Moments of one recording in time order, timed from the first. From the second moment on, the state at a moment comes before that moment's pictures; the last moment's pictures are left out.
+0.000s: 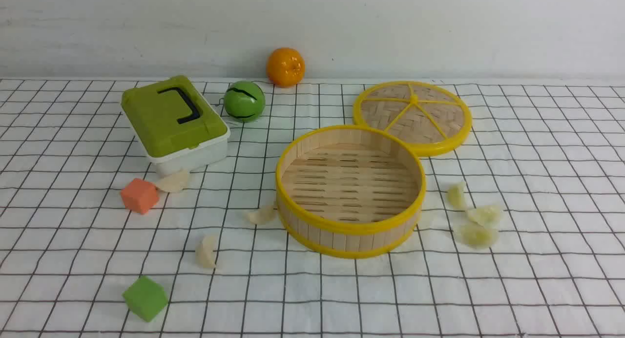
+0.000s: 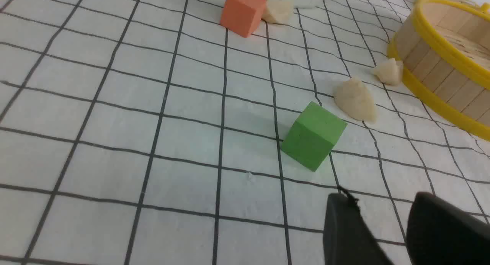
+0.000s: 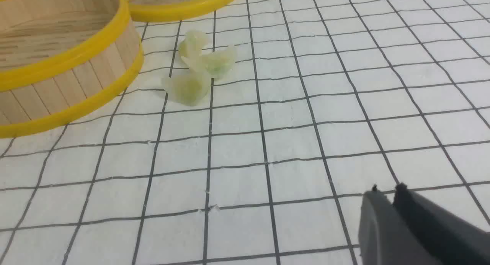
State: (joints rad) right arm -0.06 -0.01 0.02 0.09 0.40 0.07; left arm -0.11 -0.01 0.03 -0.09 0.37 -0.26
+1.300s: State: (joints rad) right arm -0.06 -0.01 0.03 0.05 0.29 0.07; left arm -0.11 -0.01 0.03 0.02 -0.11 -0.26
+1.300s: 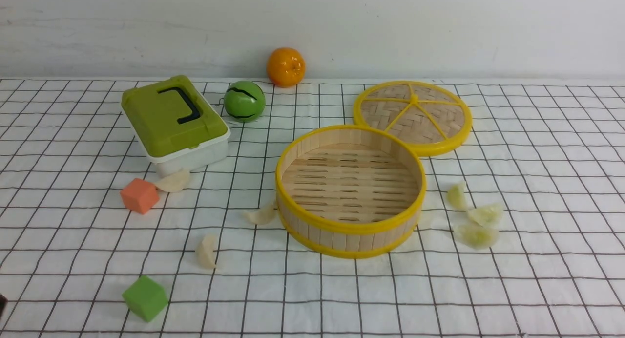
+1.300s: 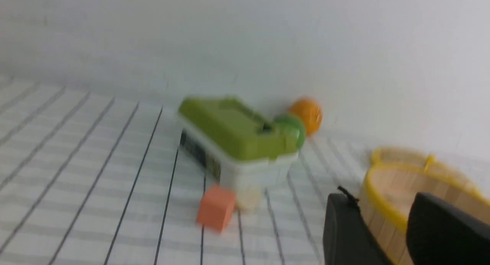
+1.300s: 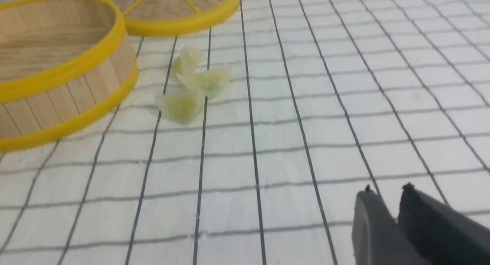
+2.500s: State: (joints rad) right arm -0.06 0.44 -0.41 0.04 0.45 0.03; left arm -0.11 0.79 -0.70 0.18 0.32 -0.63
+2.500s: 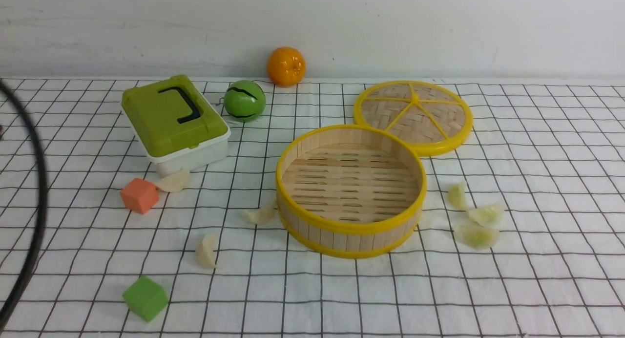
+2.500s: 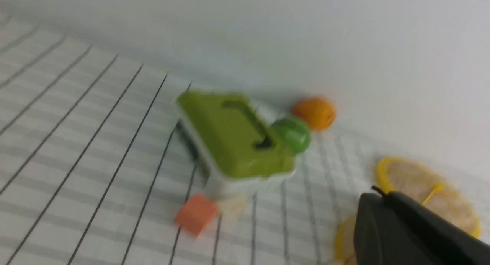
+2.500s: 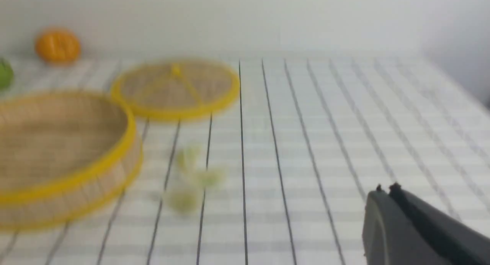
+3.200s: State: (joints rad) right arm -0.03 0.57 -0.37 0.35 0.59 -0.21; left arm -0.11 1.82 -1.47 -0.25 0.85 -0.08
